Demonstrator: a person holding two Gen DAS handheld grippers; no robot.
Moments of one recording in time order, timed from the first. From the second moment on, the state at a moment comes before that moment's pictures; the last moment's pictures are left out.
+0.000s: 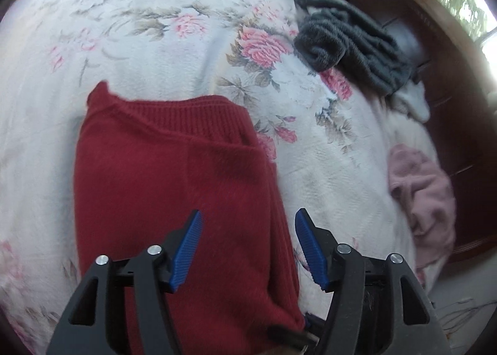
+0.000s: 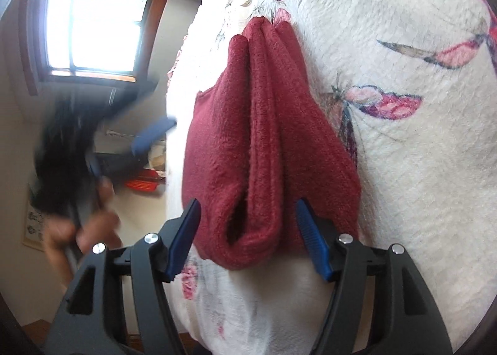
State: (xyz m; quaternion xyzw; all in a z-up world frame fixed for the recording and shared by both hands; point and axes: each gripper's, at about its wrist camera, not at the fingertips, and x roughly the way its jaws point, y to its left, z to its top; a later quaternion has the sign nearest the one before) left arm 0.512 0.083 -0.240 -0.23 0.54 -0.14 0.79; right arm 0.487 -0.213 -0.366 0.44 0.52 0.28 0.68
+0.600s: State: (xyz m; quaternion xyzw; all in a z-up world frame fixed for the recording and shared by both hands) left arm 0.404 0.153 -0.273 -0.36 0.52 -0.24 0.73; right arm 0.544 -0.203 -0.370 0.48 0.54 0.36 0.59
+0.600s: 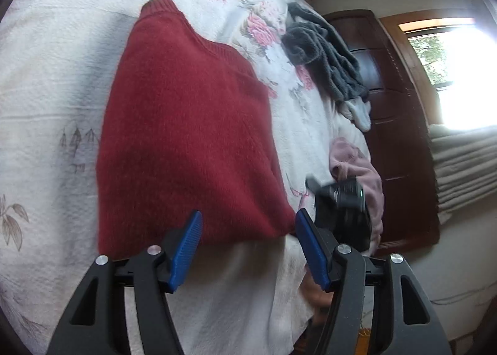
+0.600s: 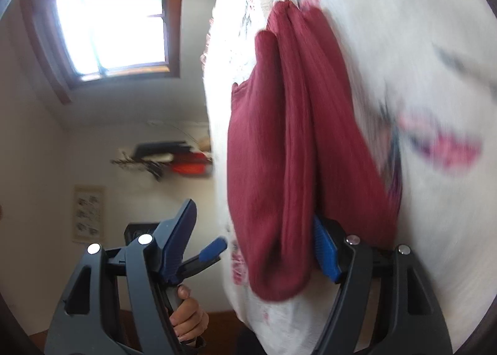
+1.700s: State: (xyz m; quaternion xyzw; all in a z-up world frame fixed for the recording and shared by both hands) left arm 0.426 0.108 -0.321 -0.31 0.58 -0.29 0.69; right arm 0.641 -0.169 -0.311 0.17 0.58 0.24 0.76
